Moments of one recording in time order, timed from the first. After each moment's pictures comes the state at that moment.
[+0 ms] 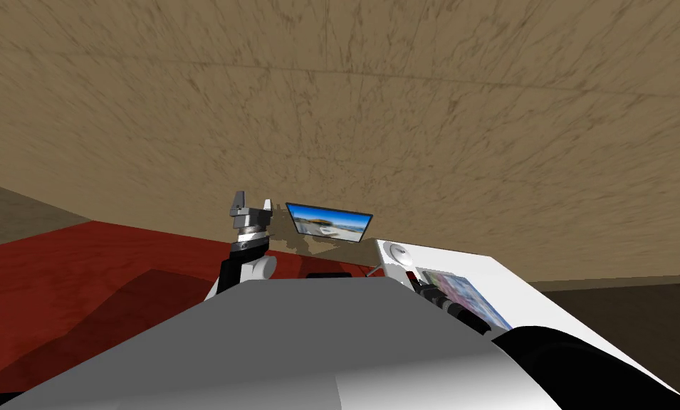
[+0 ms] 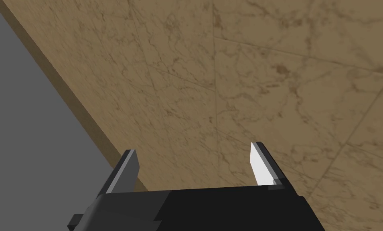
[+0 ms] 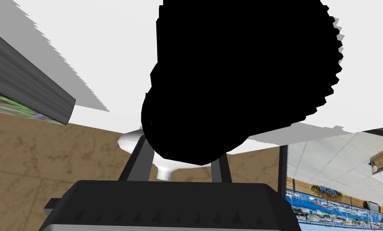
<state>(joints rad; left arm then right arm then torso) 0.45 -0.01 0.05 -2.23 0.11 -0.48 0.12 0.90 -0.97 -0.01 -1.54 0.50 -0.23 0.37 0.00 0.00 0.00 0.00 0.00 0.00</state>
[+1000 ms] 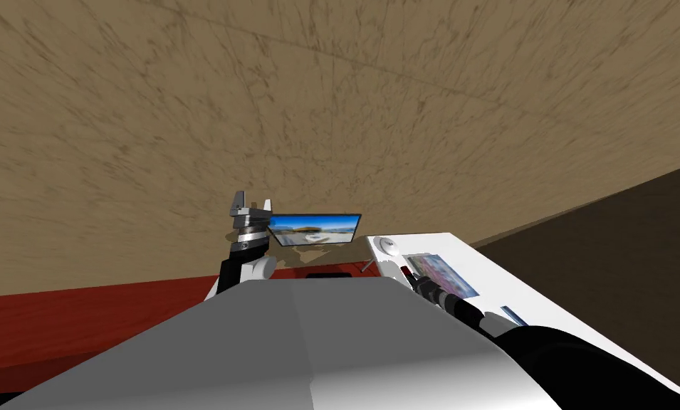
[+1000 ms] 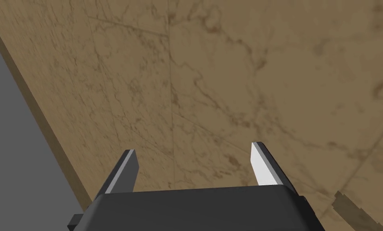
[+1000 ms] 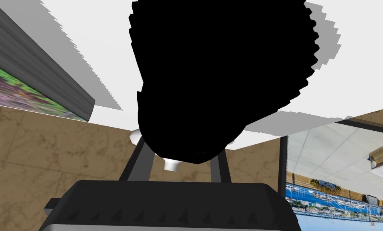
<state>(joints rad) 0.45 -0.01 0.05 -2.23 0.11 -0.48 0.12 0.88 -1.07 0.02 -1.58 0.50 -0.29 0.39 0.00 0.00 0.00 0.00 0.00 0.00</state>
